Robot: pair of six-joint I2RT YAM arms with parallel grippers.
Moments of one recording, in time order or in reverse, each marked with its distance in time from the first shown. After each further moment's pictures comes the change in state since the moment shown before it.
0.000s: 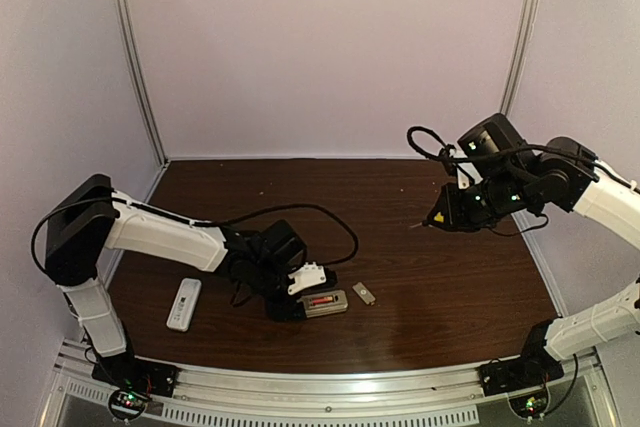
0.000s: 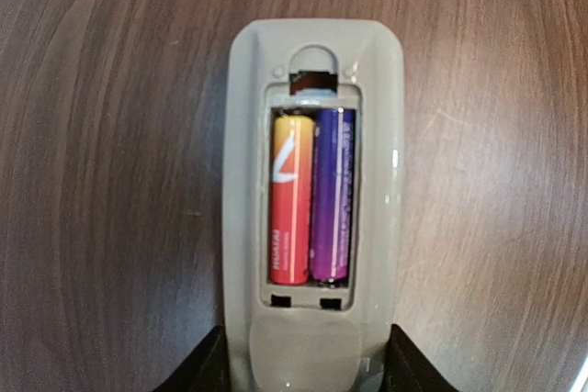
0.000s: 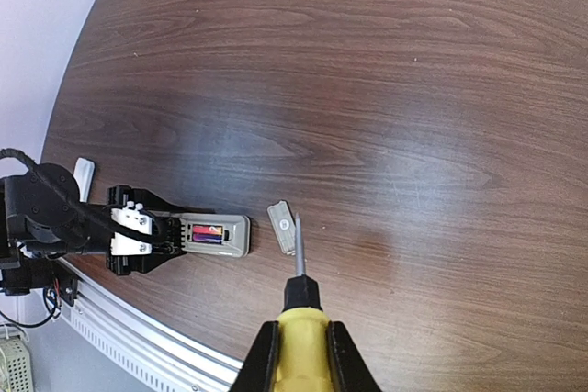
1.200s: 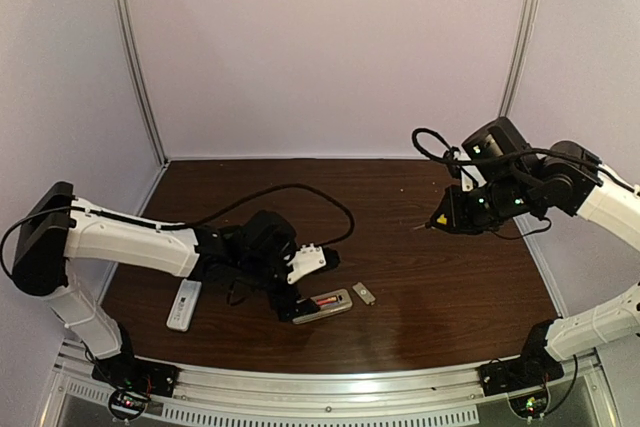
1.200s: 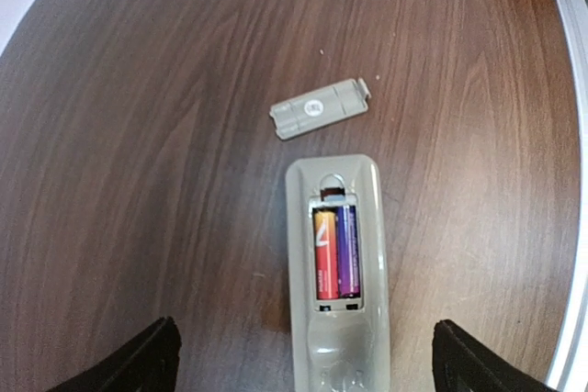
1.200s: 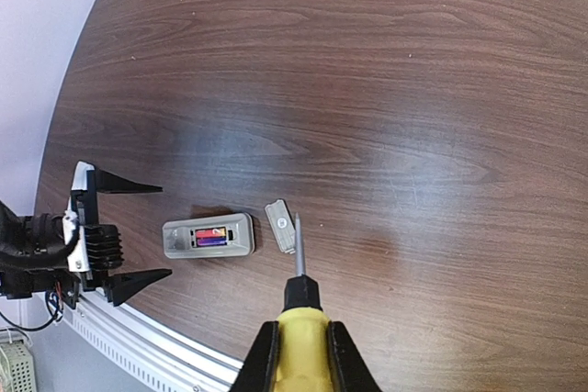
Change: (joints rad) left arm -0.051 -0.161 -0.070 0.161 -0.073 -0.051; right arm 0.000 -0.029 -0.027 0.005 0.005 0.019
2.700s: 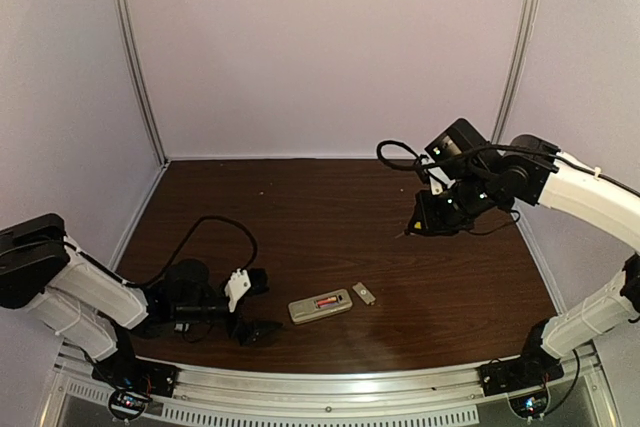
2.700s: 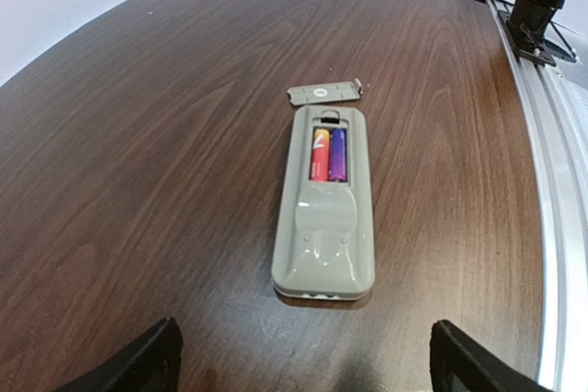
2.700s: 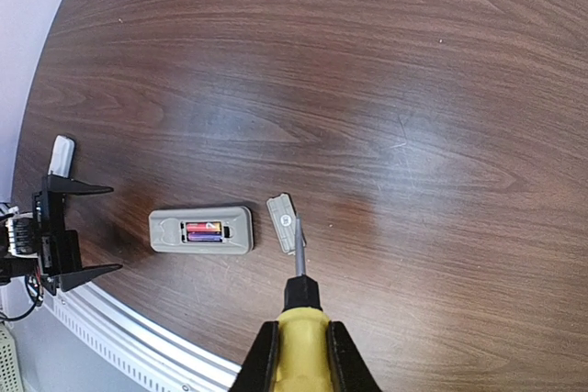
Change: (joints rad) left arm 0.133 -0.233 -0.755 0.962 0.163 -0.156; right arm 0.000 0.178 0.054 0.026 -0.048 -0.056
